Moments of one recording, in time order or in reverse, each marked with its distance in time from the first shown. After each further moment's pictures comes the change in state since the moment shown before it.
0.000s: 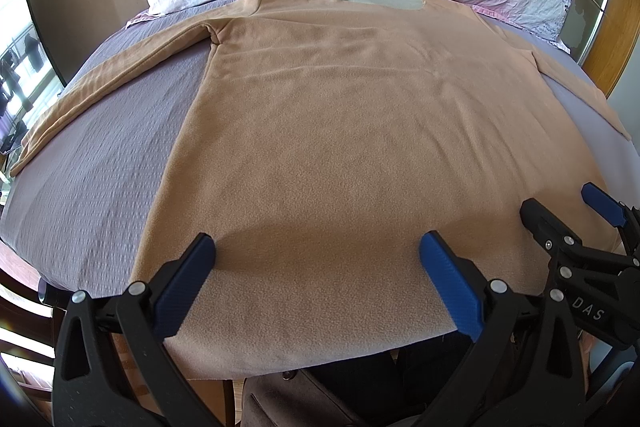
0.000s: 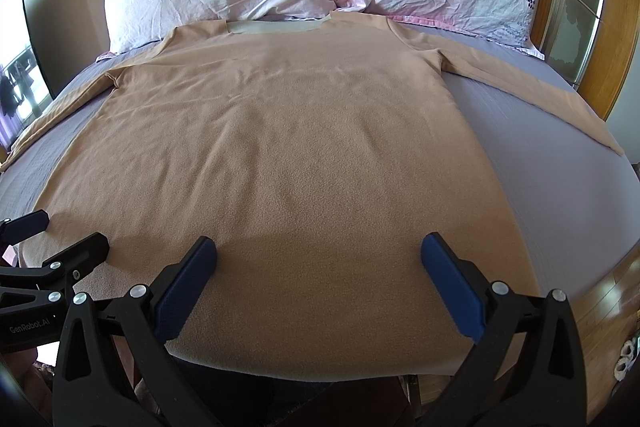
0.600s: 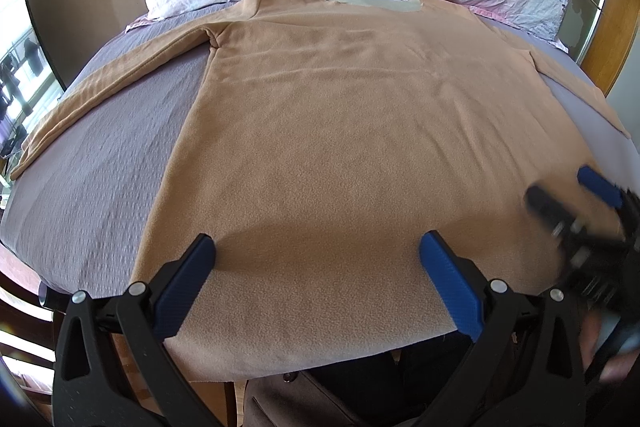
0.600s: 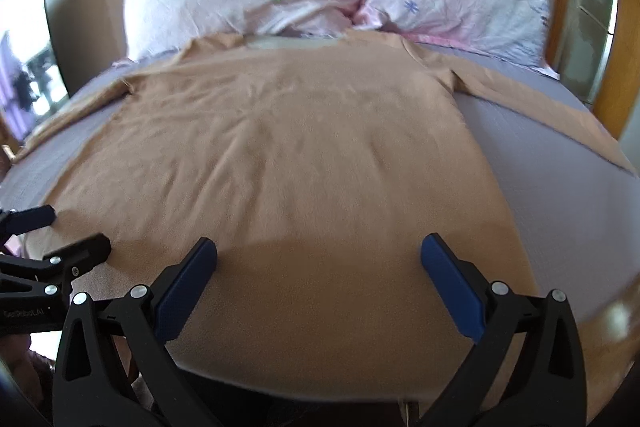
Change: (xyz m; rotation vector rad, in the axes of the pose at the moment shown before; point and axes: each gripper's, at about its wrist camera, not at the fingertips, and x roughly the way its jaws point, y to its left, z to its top) left arm -0.003 -0.001 -0.001 0.013 -0.021 -0.001; right arm -0.001 -0.038 0.016 0.009 -0.097 0.130
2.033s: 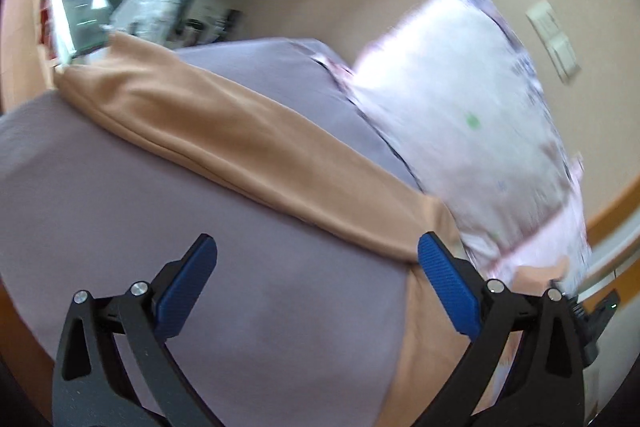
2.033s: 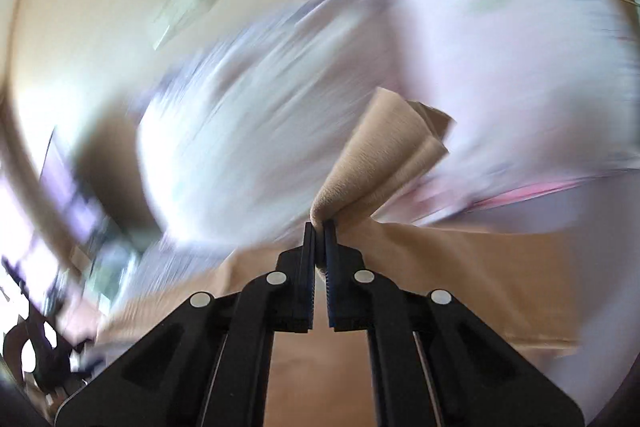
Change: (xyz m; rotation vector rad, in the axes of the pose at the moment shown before) left arm 0.005 0.304 0.051 -0.883 -0.297 -0.207; right arm 0.102 0.076 0.222 -0.019 -0.082 0.327
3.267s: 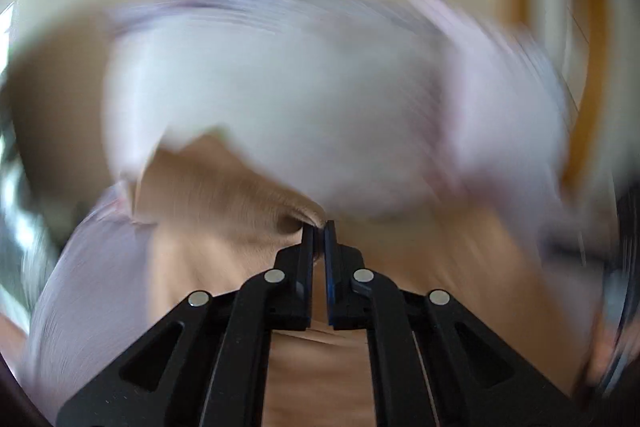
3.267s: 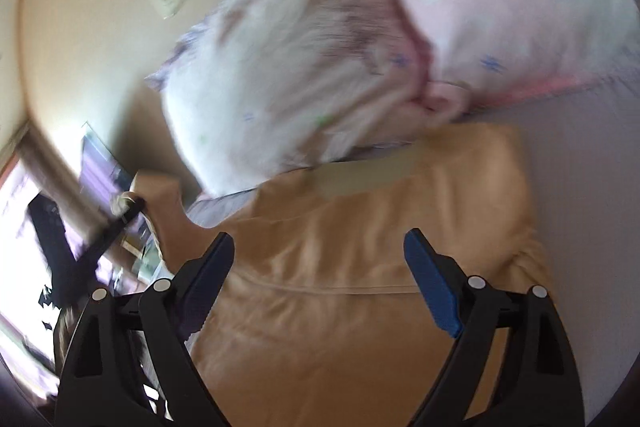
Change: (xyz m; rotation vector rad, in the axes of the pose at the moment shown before) left arm 0.080 -0.292 -0.119 1.046 -0.010 -0.103; right arm -0.061 -0.118 -0.038 0.302 0.025 0.090
